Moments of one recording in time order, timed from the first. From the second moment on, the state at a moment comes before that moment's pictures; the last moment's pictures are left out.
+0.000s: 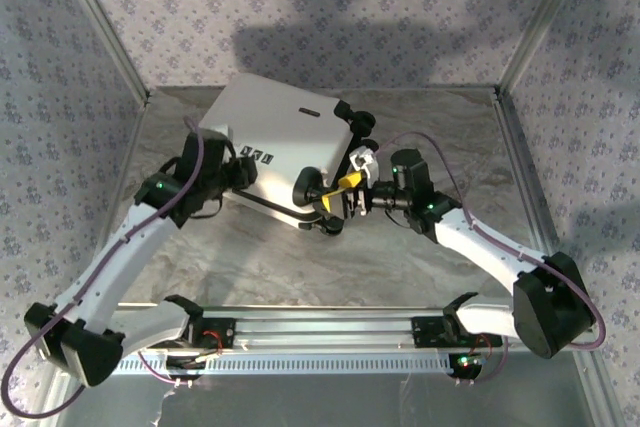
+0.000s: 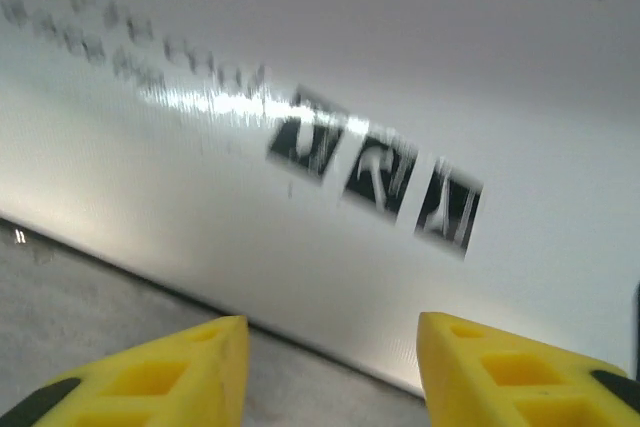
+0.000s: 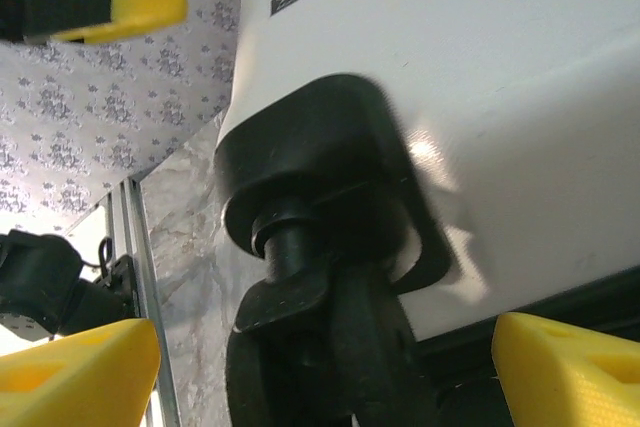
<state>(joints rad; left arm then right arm) -0.51 1.07 1.08 -0.77 -0.12 -0.56 0.55 1.24 0.73 0.10 -0.65 0.25</state>
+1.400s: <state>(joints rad) -0.49 1.19 0.99 -0.45 0.00 -0.50 0.78 1.28 0.70 0.20 -0.34 0.22</state>
